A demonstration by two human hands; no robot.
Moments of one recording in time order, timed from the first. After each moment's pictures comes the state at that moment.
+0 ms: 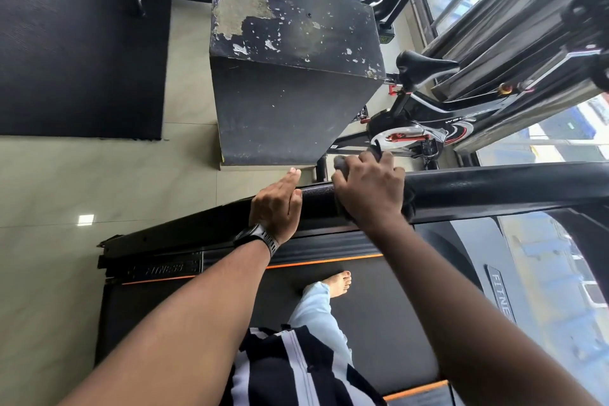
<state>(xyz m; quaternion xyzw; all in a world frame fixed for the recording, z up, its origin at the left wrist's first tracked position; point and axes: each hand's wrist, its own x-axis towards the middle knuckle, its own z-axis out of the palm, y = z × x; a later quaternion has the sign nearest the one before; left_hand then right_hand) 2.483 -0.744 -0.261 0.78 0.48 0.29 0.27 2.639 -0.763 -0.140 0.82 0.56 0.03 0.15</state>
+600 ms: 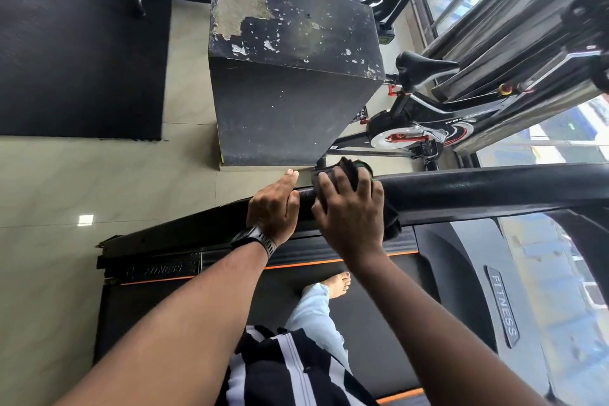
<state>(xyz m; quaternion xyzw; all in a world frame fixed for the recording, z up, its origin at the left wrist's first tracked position) 2.484 -0.744 -0.264 0.78 0.48 0.30 0.27 2.614 -0.803 -0.162 0.76 0.64 0.07 0.10</state>
